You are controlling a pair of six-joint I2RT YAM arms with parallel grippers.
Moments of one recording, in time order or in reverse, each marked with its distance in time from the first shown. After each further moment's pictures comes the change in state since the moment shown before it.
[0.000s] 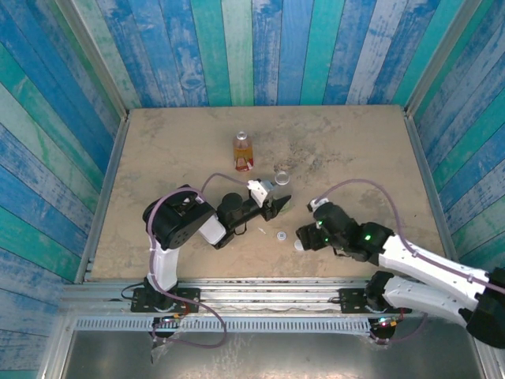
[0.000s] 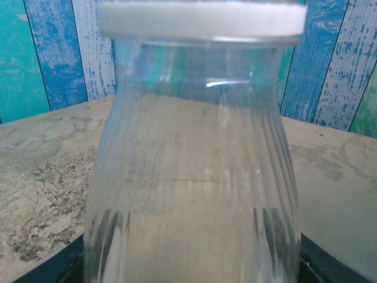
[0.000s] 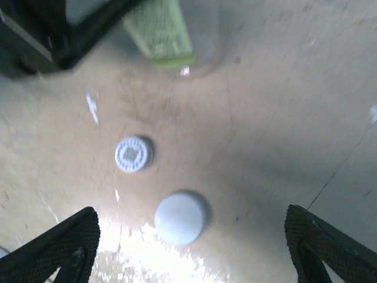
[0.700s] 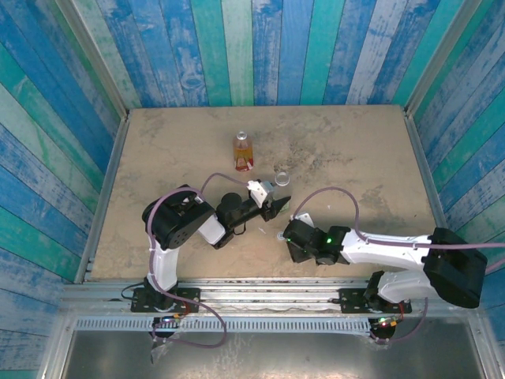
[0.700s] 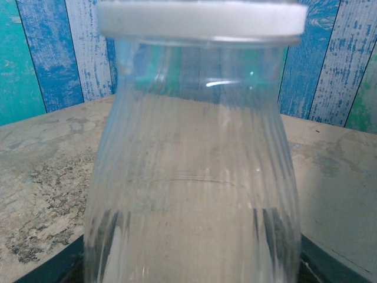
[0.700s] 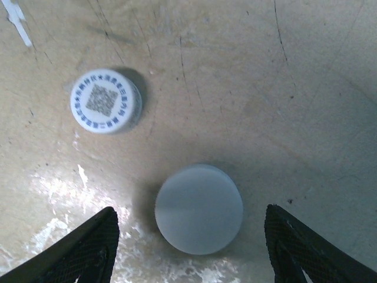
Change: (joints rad) left arm 0.004 -0.001 -0.002 -0.002 0.023 0.013; right arm 0.161 0.344 -0.002 0.111 0.098 0.188
